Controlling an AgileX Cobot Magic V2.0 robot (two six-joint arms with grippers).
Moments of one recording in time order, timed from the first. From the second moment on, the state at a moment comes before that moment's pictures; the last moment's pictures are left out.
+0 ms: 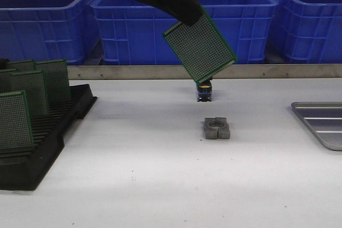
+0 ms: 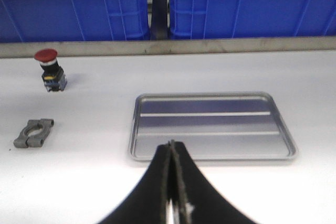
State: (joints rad) left arm -0.45 1.92 -1.70 -0.90 1.22 1.52; right arm -0.02 0.14 -0.25 -0.01 0.45 0.09
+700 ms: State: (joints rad) left arm -0.45 1.92 -1.70 -0.91 1.22 1.52; right arm 0.15 0.95 -0.65 0.75 0.58 -0.83
